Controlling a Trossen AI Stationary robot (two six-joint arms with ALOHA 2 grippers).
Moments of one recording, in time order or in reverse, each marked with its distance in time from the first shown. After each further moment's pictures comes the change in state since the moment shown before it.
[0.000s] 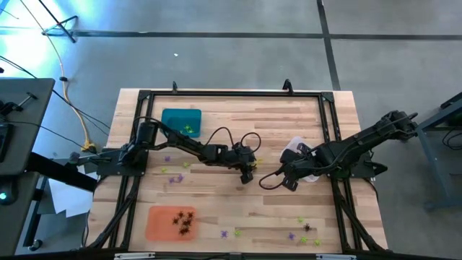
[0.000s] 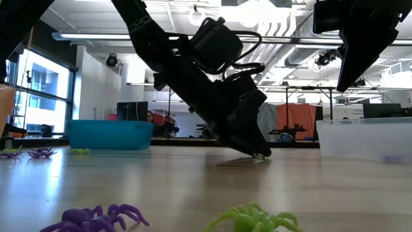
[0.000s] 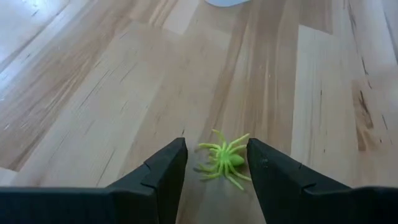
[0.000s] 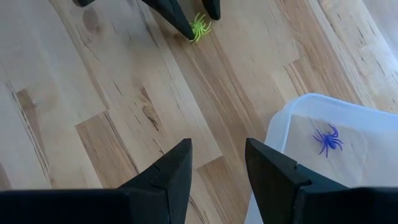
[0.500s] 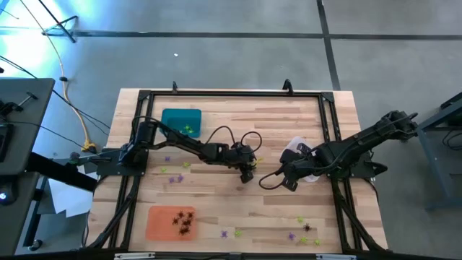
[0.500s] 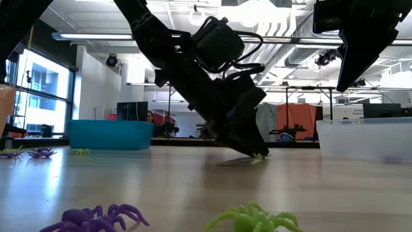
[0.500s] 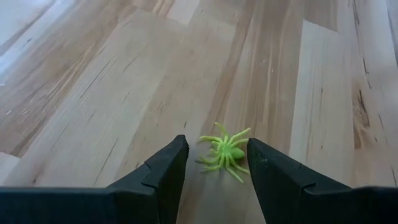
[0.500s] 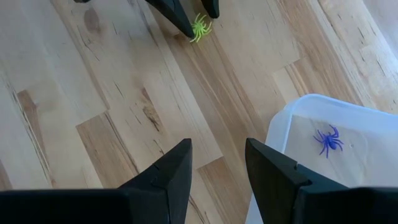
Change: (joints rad) left arm -0.003 0.002 0.002 -0.089 0.034 -0.052; right arm 0.000 0.000 0.000 0.002 0.000 0.000
